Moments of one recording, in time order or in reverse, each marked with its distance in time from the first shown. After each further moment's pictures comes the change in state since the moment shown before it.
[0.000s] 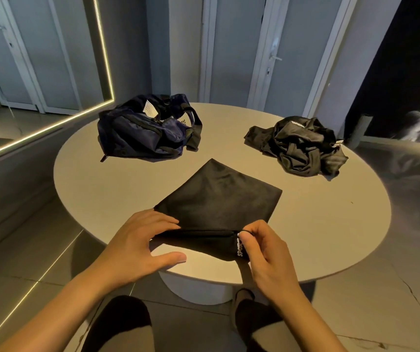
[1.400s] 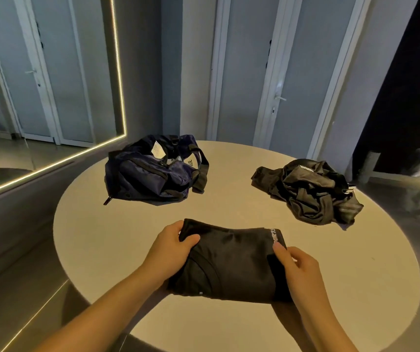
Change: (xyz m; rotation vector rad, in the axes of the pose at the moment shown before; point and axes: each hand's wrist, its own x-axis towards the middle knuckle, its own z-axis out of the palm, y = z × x) left_hand 0.119 0.018 0.016 -0.570 0.119 -0.494; right_hand 0.093 0.040 -0.022 0.313 0.162 0.462
